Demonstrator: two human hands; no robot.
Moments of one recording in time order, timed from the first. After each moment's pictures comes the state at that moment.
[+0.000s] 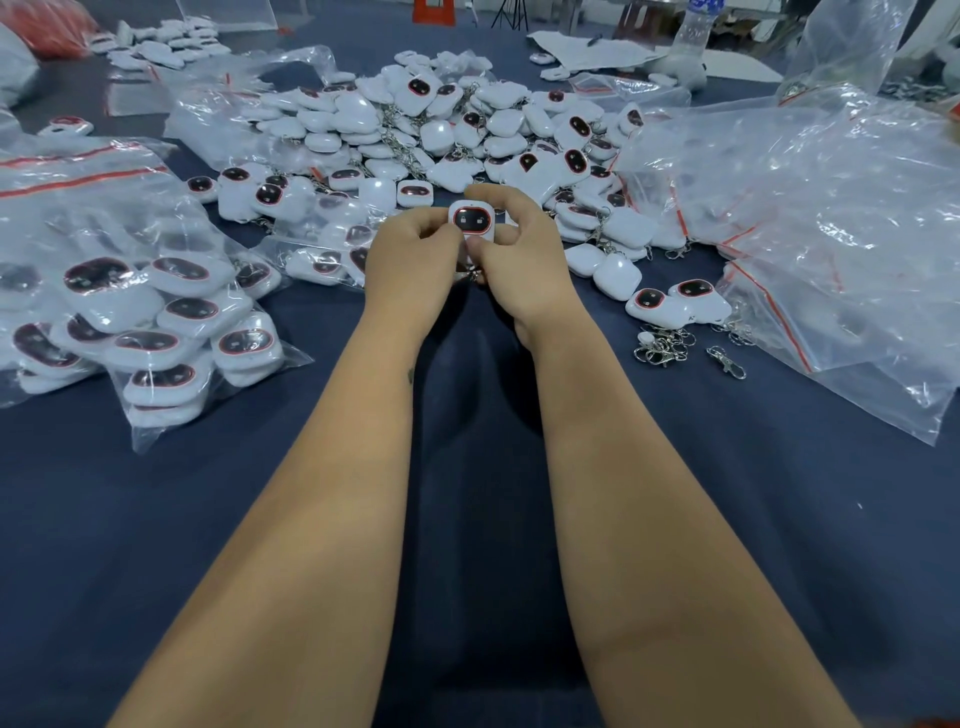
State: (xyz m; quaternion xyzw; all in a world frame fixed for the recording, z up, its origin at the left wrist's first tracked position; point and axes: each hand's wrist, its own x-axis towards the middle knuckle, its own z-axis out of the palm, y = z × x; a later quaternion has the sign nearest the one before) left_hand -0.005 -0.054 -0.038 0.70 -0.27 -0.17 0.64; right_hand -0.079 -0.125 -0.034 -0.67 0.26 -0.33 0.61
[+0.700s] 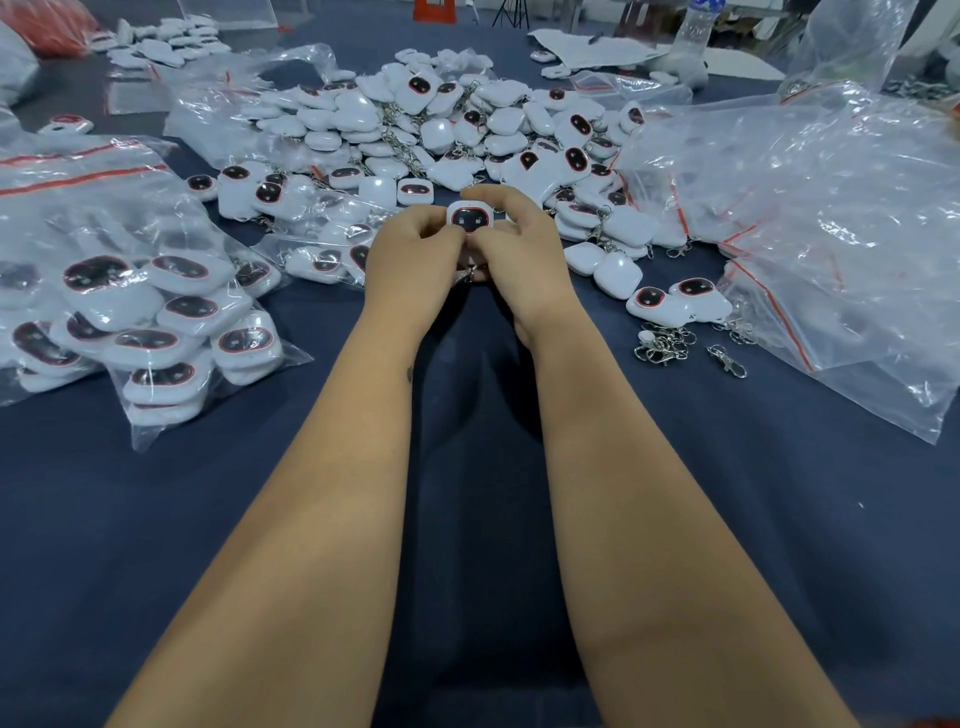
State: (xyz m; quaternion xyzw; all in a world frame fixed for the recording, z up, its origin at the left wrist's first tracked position) left_hand -0.001 -0.056 -0.042 0.70 -0.27 -0.16 0.64; right_hand -0.076 -0.124 -0.033 -0.65 0.27 -0.33 0.63
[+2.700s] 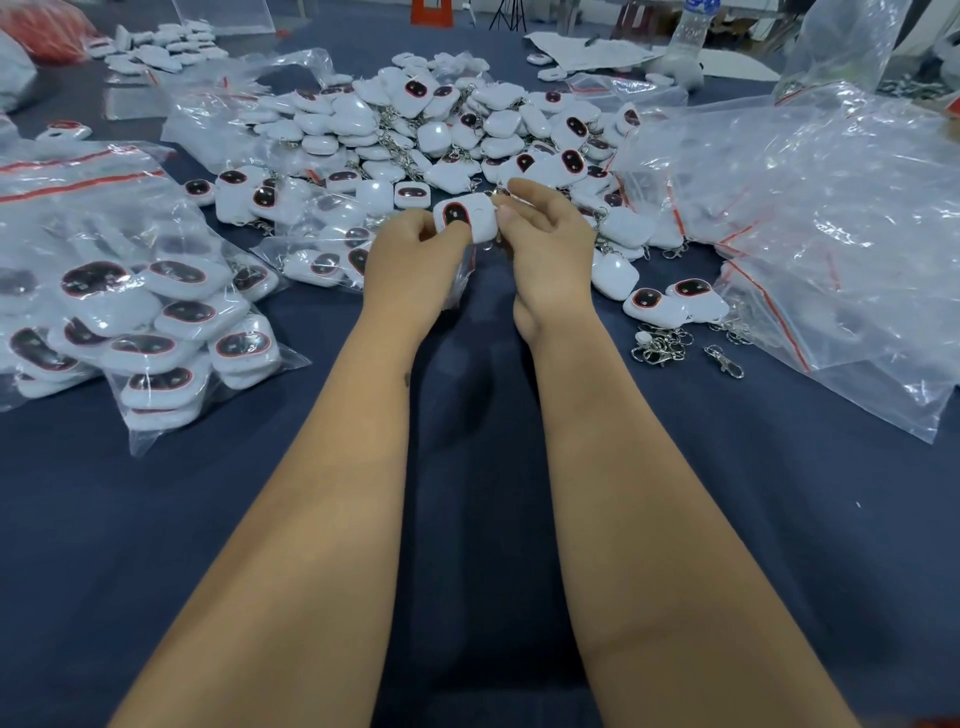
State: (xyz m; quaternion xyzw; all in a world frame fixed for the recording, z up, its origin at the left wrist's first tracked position) left_hand -0.007 -0.052 -0.036 0.72 -0.27 -0.14 0.62; right_hand -0.078 -0.132 -0.033 -0.50 0.27 -0.45 0.69
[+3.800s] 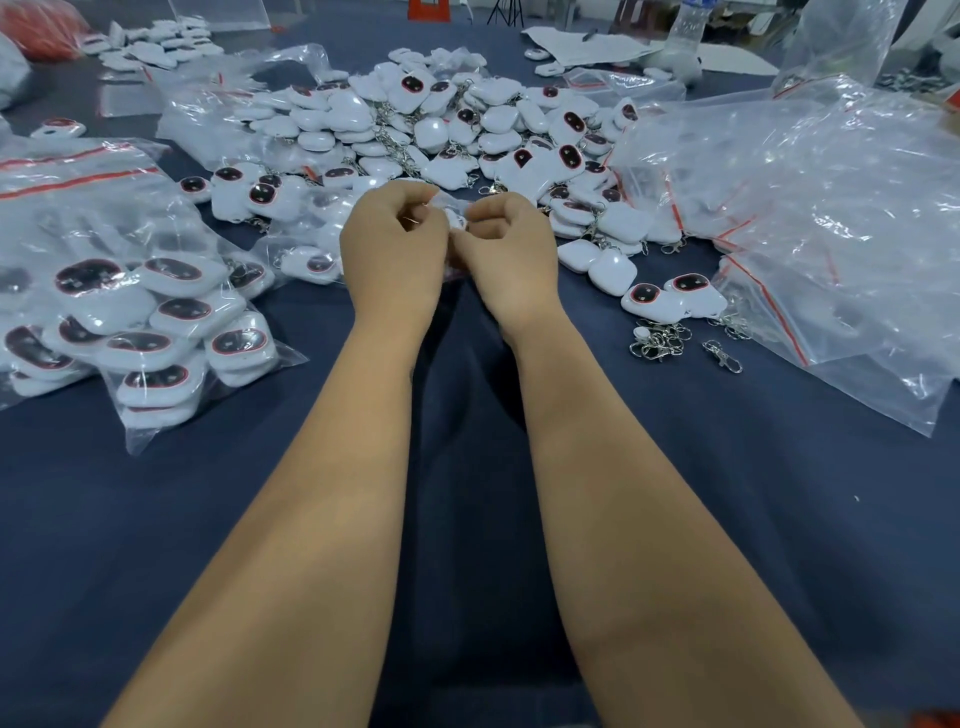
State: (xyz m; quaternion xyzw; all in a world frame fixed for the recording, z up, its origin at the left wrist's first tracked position) left_hand -0.009 -0.051 -0.032 0.73 -0.25 -0.01 0.64; right_hand -0.072 -0.119 -0.037 -0.66 0.33 -0.37 0.56
